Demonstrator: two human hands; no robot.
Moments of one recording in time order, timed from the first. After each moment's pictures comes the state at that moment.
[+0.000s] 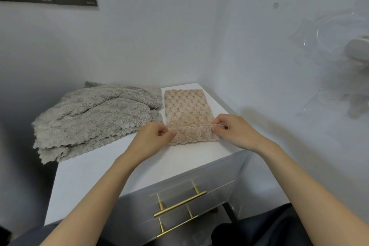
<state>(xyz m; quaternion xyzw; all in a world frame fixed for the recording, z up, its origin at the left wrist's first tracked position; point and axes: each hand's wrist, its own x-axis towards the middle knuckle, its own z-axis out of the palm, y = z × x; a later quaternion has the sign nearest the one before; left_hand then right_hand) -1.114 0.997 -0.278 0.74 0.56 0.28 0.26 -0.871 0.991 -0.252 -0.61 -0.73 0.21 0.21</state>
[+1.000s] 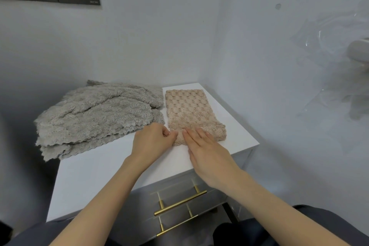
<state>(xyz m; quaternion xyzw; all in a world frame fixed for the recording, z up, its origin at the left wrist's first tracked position) -1.100 0.994 -0.286 0.70 0.64 0.27 0.14 -0.937 0.946 -0.291 -0.55 -0.84 -0.01 0.03</state>
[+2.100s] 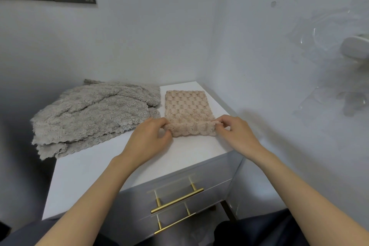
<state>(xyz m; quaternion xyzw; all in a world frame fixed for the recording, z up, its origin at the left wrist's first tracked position) -1.110 0.986 -0.281 0.78 0.53 0.30 0.14 -0.872 0.978 -0.267 -0.64 -0.68 0.16 0.30</state>
